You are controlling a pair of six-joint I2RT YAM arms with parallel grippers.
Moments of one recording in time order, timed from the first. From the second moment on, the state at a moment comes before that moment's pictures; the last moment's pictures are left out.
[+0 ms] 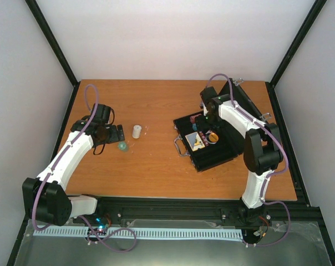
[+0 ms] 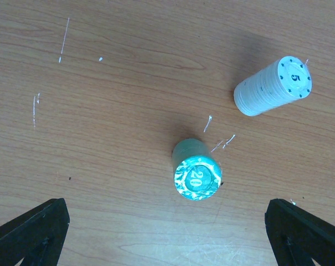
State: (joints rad) left arm -0.20 1.26 1.04 -0.90 -0.11 -0.44; right arm 0.36 1.90 1.51 -0.94 0.04 0.15
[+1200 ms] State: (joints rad) left arm -0.20 1.31 1.04 -0.88 -0.02 -0.40; right arm 0.39 1.95 1.45 -0.88 -0.22 0.23
